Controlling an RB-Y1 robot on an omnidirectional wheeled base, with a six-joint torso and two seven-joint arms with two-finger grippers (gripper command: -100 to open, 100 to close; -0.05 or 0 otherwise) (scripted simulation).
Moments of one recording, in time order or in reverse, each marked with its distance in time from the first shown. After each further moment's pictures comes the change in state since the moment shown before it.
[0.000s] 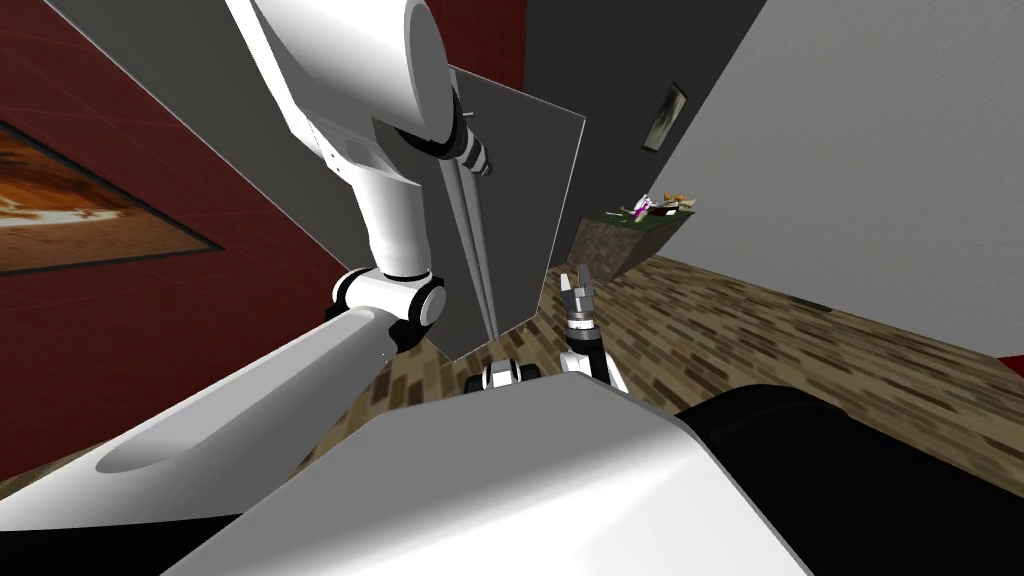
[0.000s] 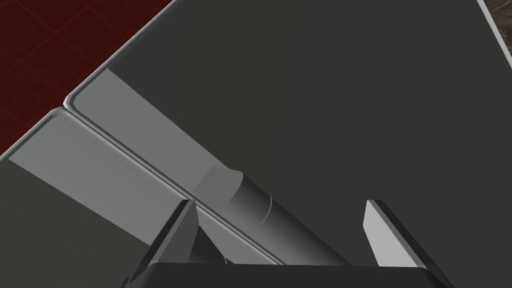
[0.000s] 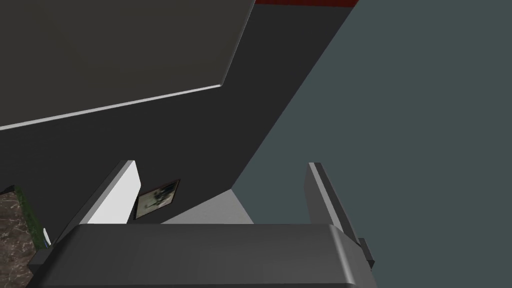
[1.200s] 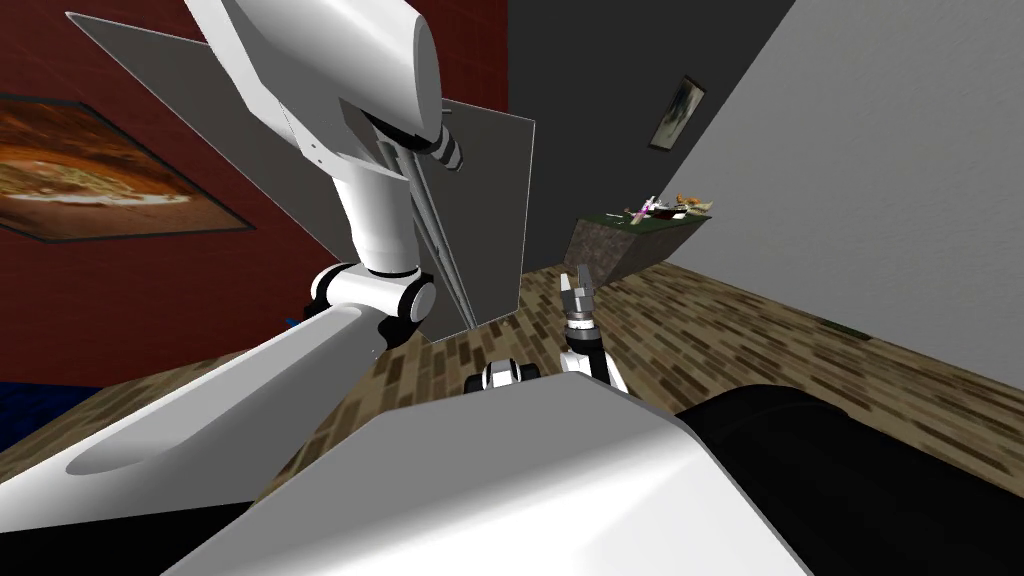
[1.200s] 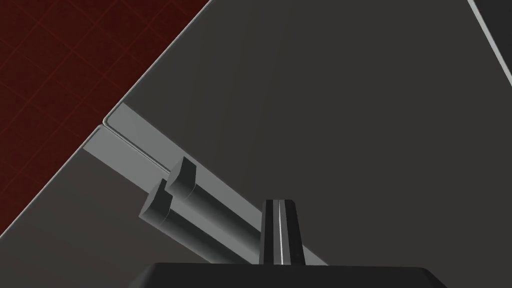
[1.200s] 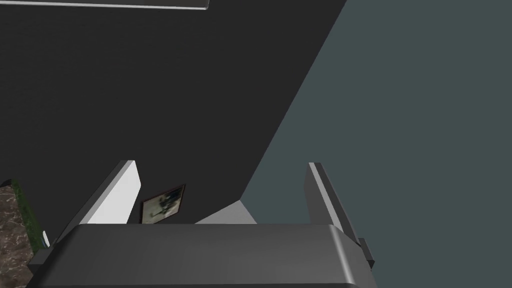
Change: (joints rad) left arm -0.006 0.080 -0.046 -0.010 -0.174 0.103 0.070; right arm 0.000 0.001 0.001 0.000 0.000 0.000 0.000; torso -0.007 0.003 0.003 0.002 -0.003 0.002
